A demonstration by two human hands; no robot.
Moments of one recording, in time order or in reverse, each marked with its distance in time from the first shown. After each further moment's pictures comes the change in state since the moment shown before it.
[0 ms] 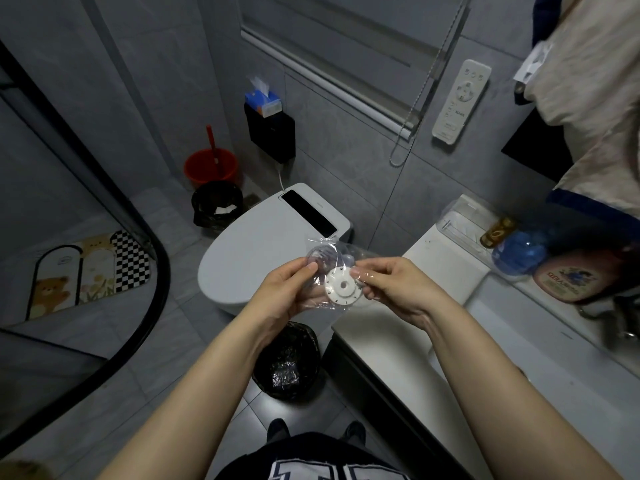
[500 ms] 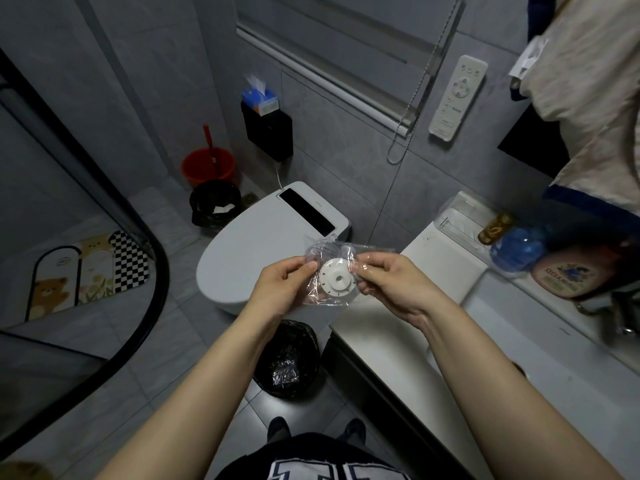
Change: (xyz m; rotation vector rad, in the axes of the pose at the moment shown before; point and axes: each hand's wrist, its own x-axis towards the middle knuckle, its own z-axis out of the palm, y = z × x) left_hand 0.009 -0.005 0.005 0.149 0.157 0.081; right_hand -0.001 0.000 0.000 0.082 -0.037 -0.062
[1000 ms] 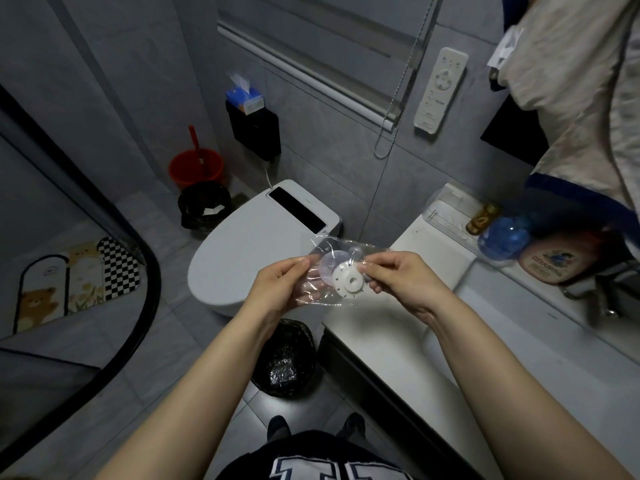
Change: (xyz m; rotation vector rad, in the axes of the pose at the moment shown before) left_hand 0.006 -0.007 0.008 -0.065 -0.039 -0.088; right_hand -0.010 0.004 -0.030 -0.185 0.152 -0.054
